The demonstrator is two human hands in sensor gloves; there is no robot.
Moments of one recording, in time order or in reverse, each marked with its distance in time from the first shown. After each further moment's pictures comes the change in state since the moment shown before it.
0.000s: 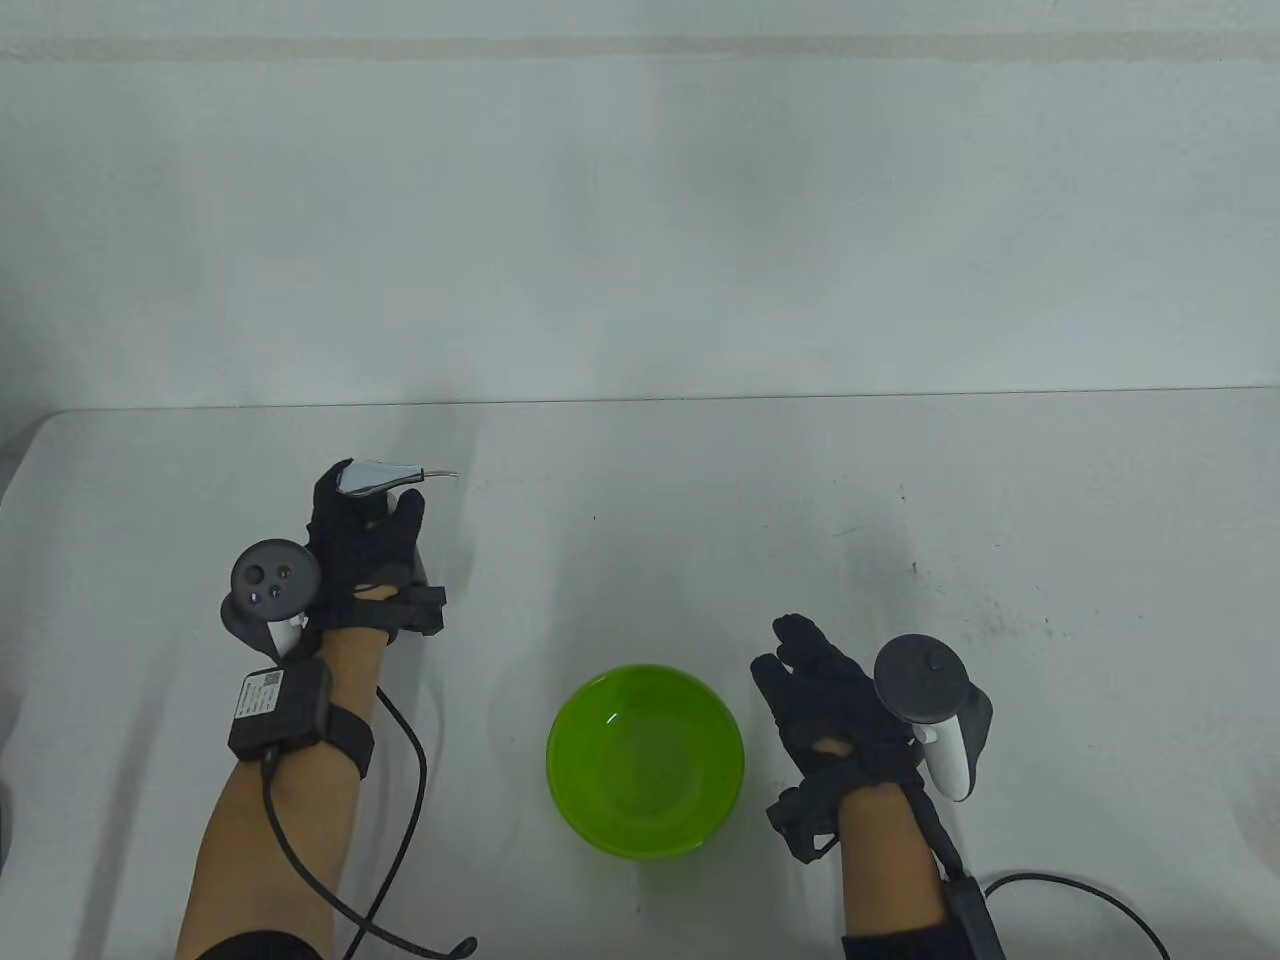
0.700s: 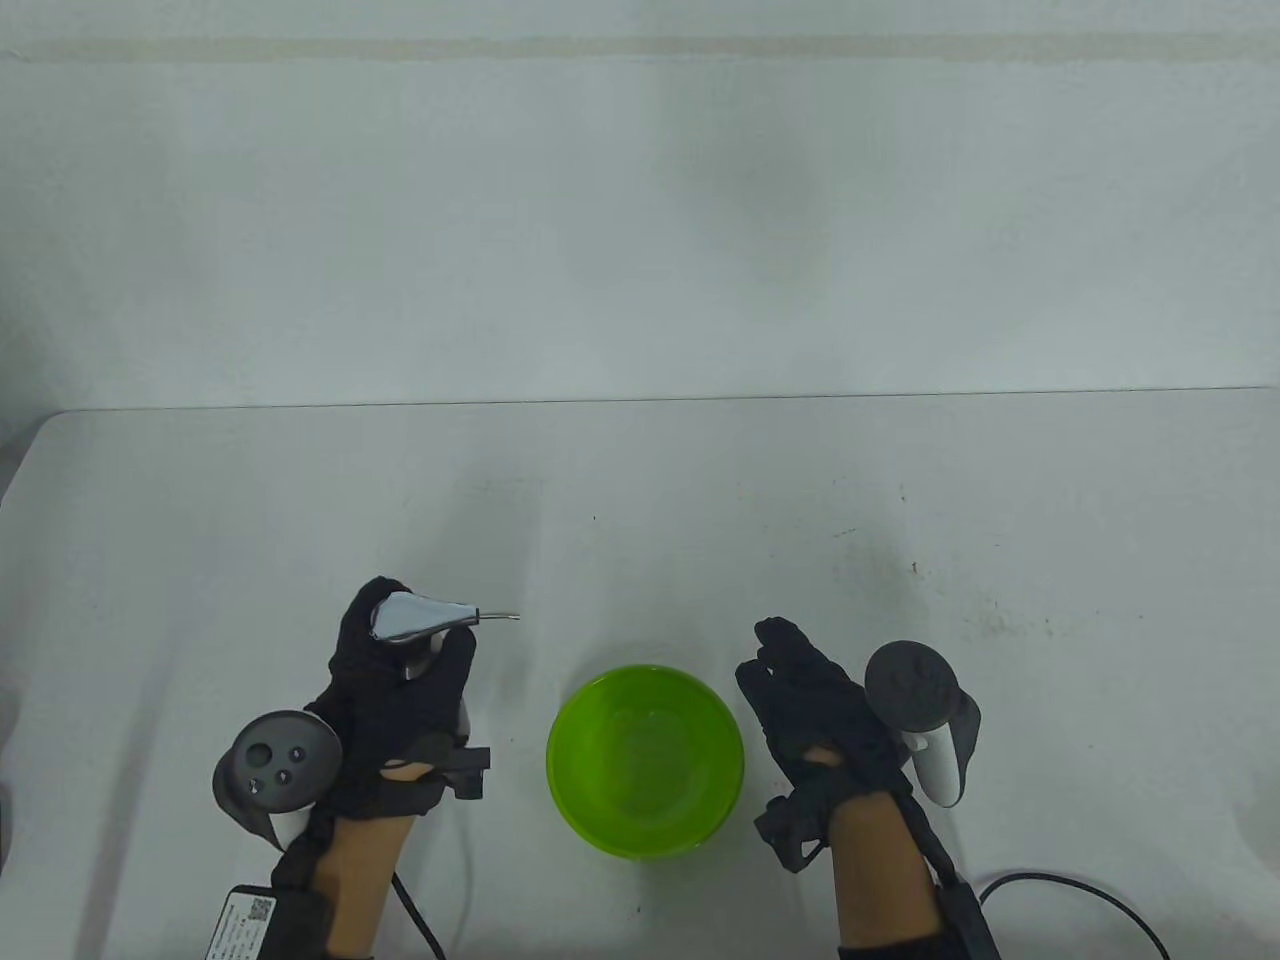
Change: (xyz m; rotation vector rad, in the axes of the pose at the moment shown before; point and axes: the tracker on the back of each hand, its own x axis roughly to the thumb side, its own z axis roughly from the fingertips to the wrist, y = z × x) left_hand 0.113 0.050 0.136 -0.080 -0.154 -0.002; right_hand 0.005 0.010 0.004 0.034 -0.040 -0.044
